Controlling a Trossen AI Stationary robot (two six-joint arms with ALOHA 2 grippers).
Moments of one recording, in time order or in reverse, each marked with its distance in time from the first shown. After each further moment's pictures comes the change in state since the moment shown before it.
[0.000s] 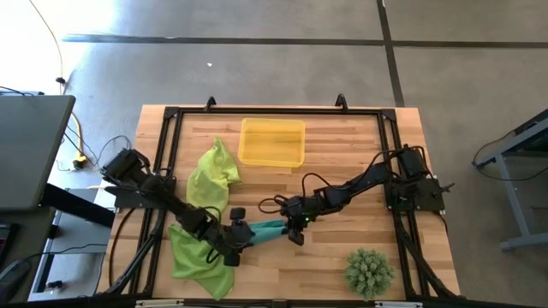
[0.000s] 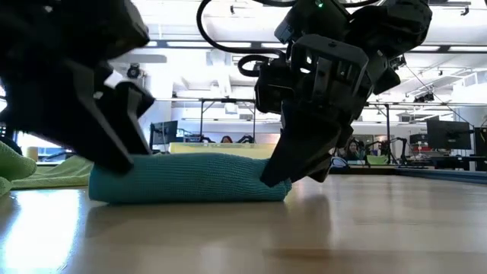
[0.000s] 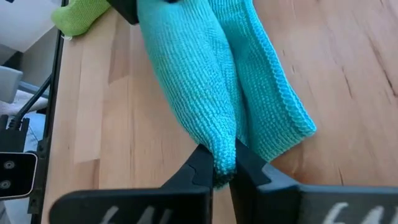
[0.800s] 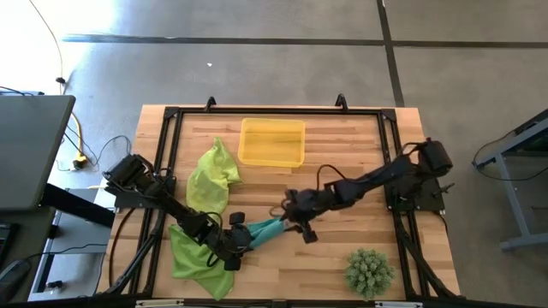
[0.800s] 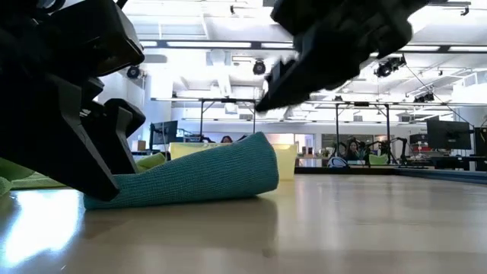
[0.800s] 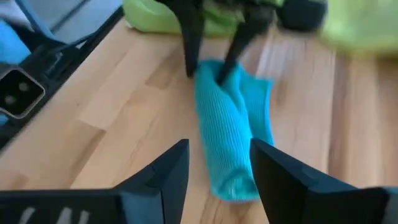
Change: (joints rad) left arm -0.033 0.089 0.004 0.023 0.022 -0.122; right arm 0.028 -0.223 -0.003 -0.066 0.077 -0.646
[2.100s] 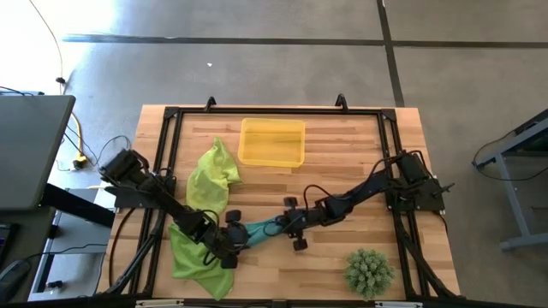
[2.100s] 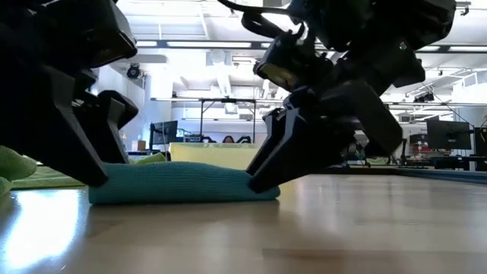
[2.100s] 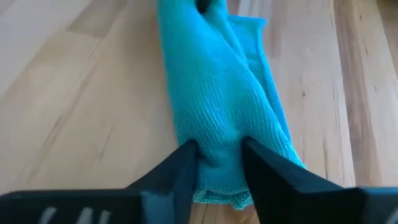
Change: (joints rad) left arm -0.001 -0.093 -0.007 -0.077 -0.016 -0.006; right arm 0.070 0.252 0.007 0.113 0.255 0.083
